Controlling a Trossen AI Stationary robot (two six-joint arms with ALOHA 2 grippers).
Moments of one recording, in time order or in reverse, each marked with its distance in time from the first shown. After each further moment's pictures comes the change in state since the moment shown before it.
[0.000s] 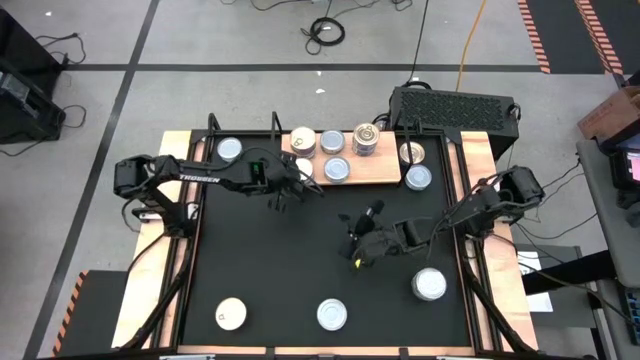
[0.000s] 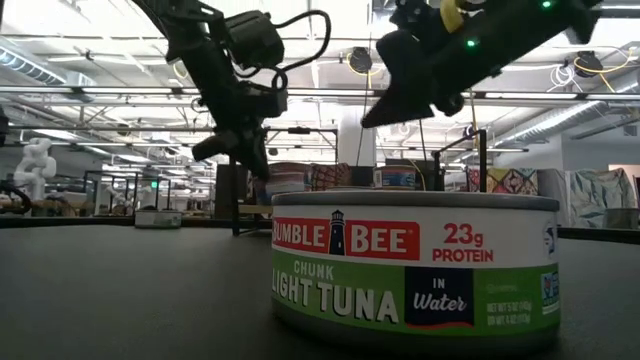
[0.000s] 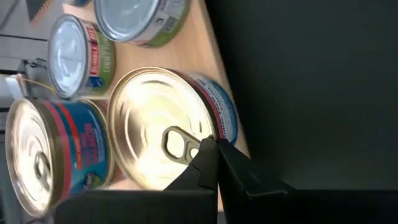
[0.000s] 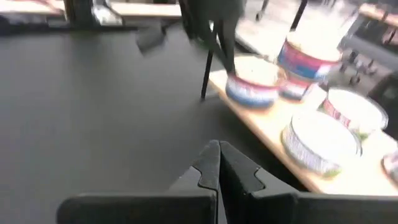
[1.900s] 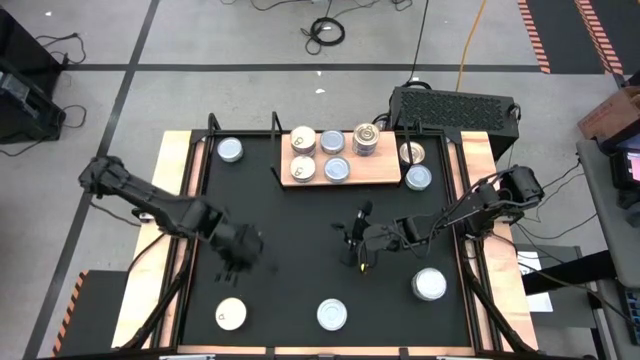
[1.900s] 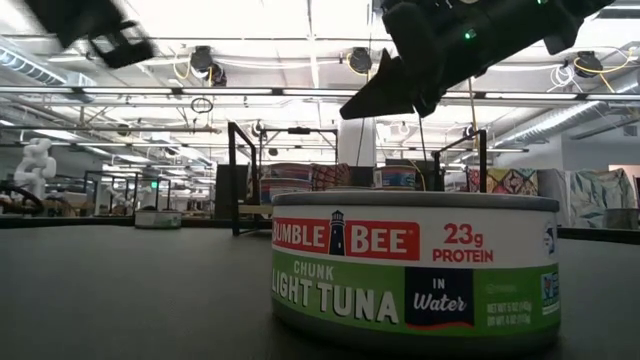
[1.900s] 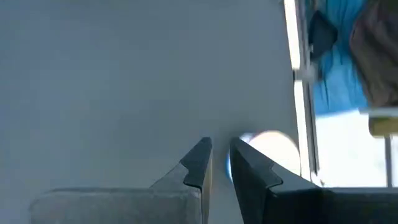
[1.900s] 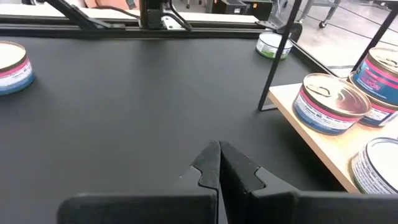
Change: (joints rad) left arm -0.615 -0.326 0.029 -0.485 0.552 -1.082; right arm -0.025 -0.001 -0.018 0.130 -0.263 -0.129
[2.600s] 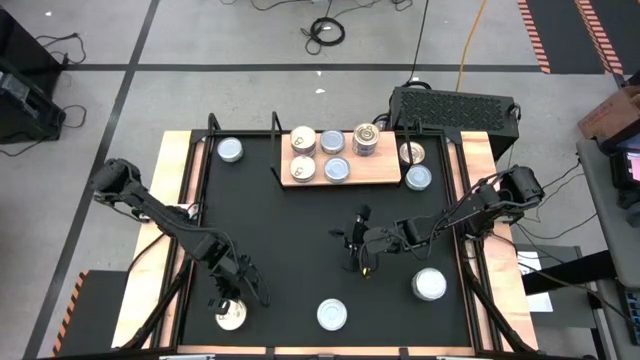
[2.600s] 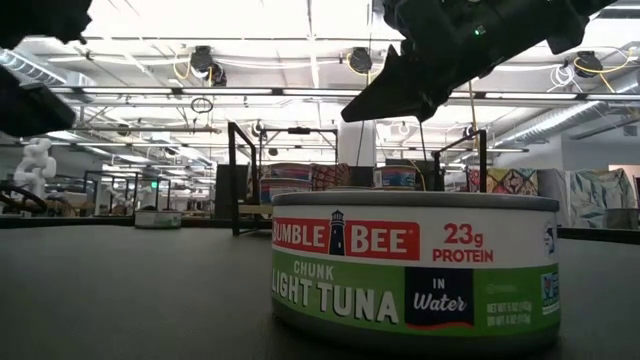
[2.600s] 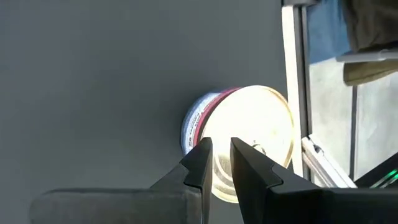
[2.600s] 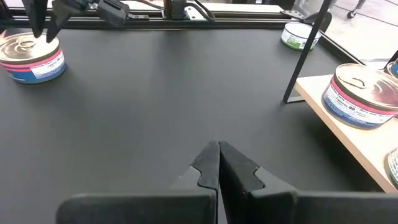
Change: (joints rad) left arm -0.192 0.145 -0.204 0.284 0.134 -0.116; right arm 0.012 0.000 0.000 -0.024 -0.080 0.025
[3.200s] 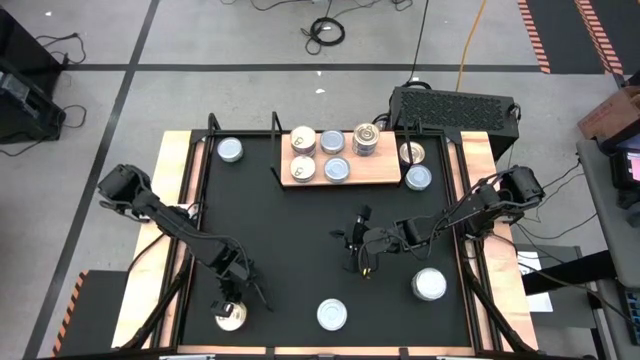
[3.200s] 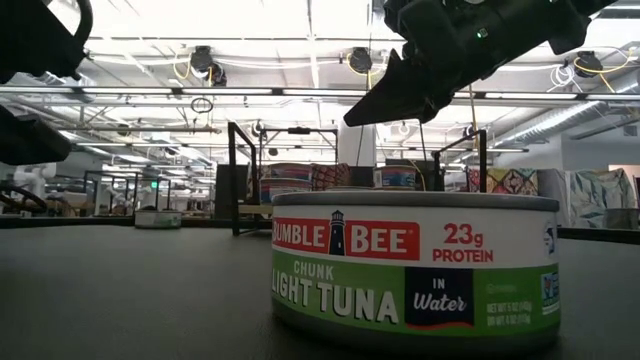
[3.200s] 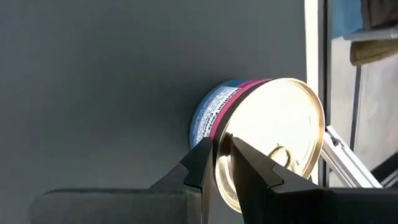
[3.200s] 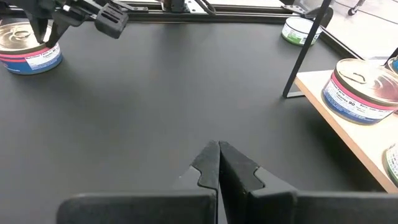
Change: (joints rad) left arm 0.001 0.121 0.003 0.023 0.051 0.058; right arm 0.000 0.000 0.000 -0.024 0.000 -0.002
